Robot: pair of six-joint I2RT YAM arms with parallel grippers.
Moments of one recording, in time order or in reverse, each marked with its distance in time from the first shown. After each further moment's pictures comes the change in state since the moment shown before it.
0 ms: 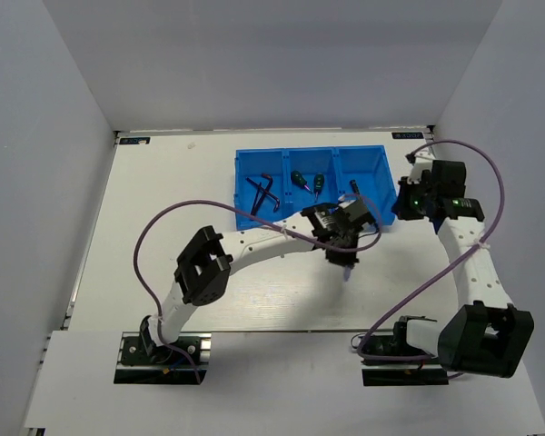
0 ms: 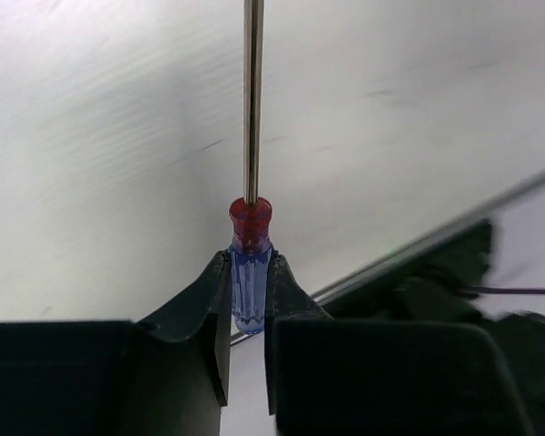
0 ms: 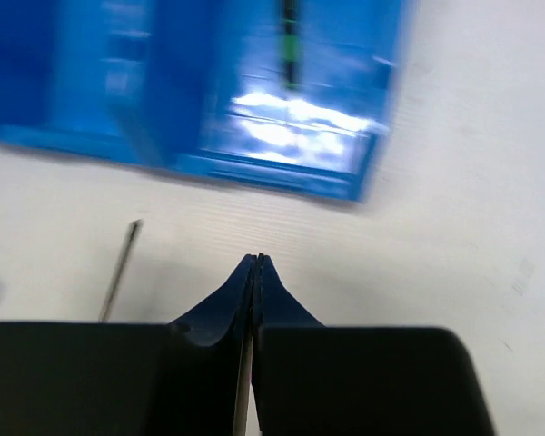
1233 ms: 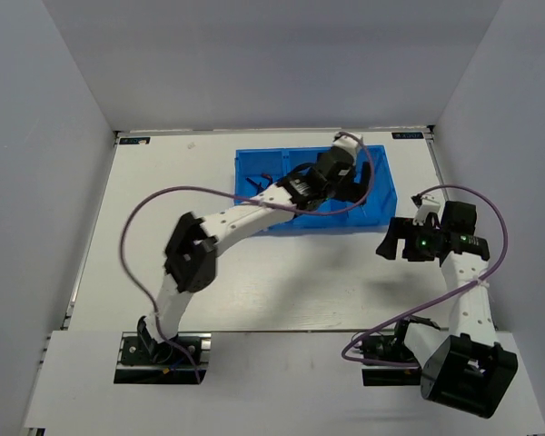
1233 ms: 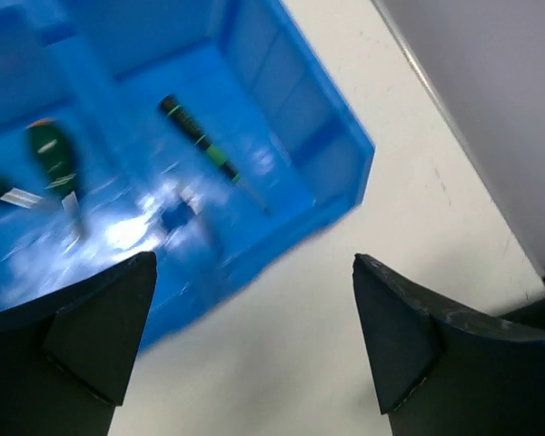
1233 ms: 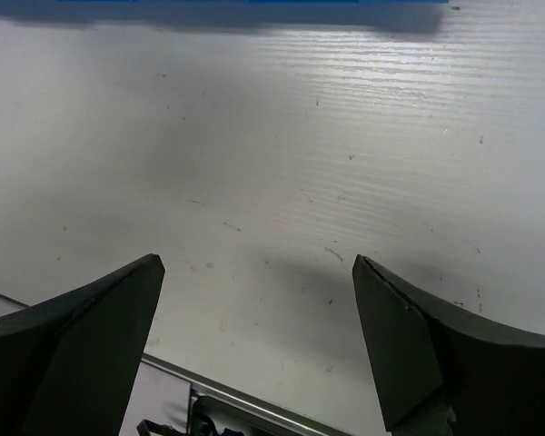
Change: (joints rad) left arm 0.177 0.036 0.164 0.505 -0.151 0.480; right arm -0.207 -0.238 -0.299 -0.162 -0.188 -0.073
